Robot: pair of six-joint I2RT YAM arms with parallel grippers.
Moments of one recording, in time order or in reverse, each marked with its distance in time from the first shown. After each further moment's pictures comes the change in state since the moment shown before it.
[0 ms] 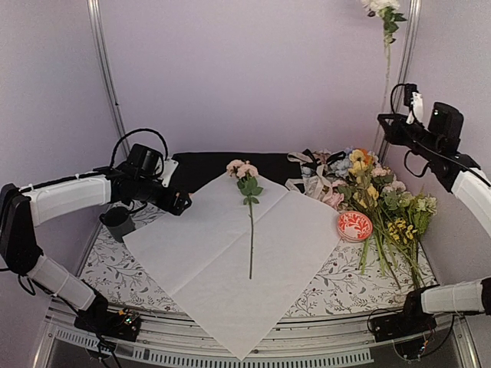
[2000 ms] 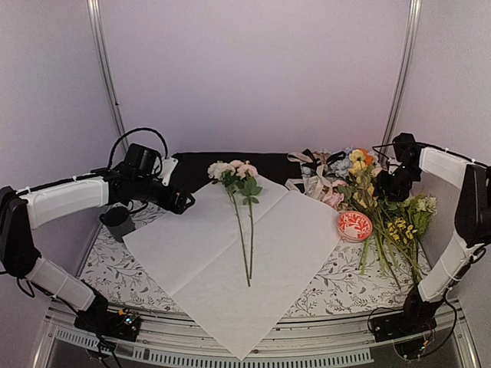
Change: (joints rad) left arm 0.001 -0.027 -0.021 0.048 0.090 -0.027; right arm -0.121 0.534 0.168 -0.724 0.215 0.081
